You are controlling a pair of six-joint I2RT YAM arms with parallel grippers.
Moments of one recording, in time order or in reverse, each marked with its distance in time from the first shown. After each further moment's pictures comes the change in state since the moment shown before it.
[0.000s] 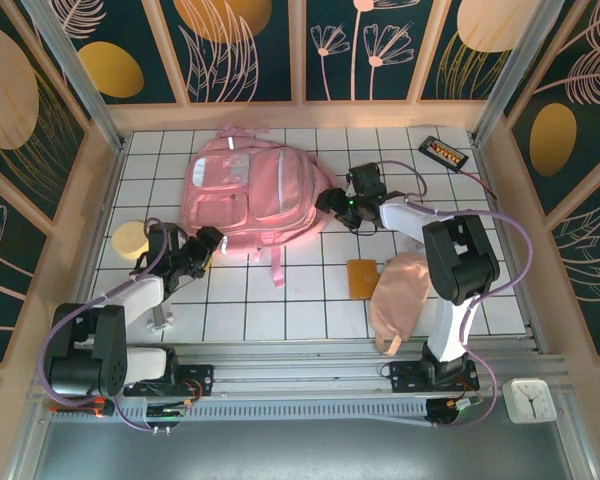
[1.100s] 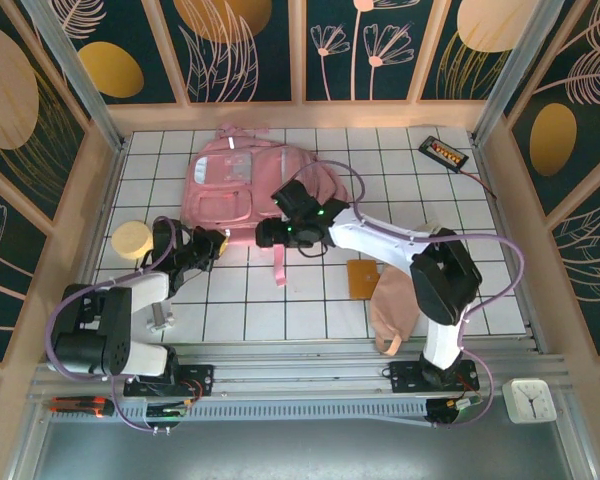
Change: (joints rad) left arm -0.036 0.080 0.009 0.219 0.099 -0.220; right arm 0.459 -0.010 0.257 -0.378 0.257 -0.111
